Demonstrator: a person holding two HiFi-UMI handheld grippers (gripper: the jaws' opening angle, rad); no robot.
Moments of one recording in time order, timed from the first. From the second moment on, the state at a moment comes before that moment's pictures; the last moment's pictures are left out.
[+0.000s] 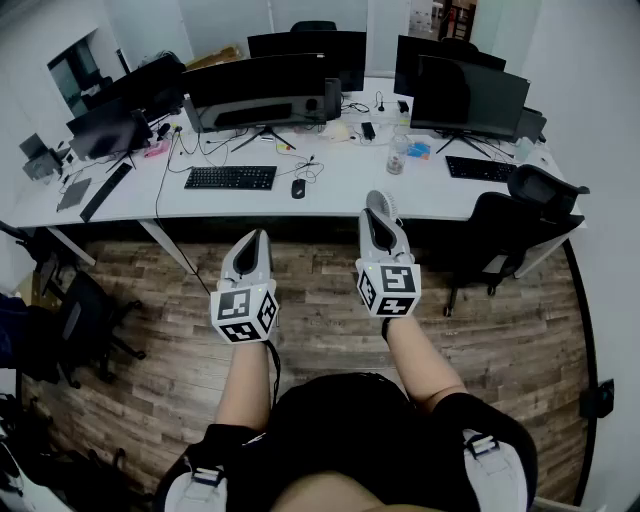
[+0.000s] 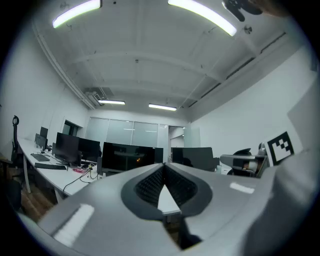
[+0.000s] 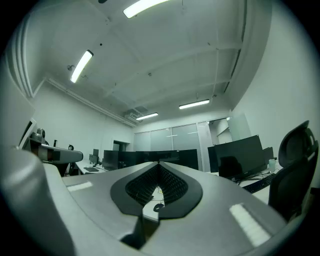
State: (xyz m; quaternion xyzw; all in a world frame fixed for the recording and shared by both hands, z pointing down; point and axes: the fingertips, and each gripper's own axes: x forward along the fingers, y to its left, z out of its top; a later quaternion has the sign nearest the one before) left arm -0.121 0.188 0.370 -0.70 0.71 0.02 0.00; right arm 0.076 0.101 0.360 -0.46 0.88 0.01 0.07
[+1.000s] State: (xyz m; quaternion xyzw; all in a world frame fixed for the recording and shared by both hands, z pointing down) left arm -0.177 0.157 0.399 -0.73 0.68 0.02 -0.02; right arm 0.037 0.079 0.372 -0.52 0.85 0.01 0.07
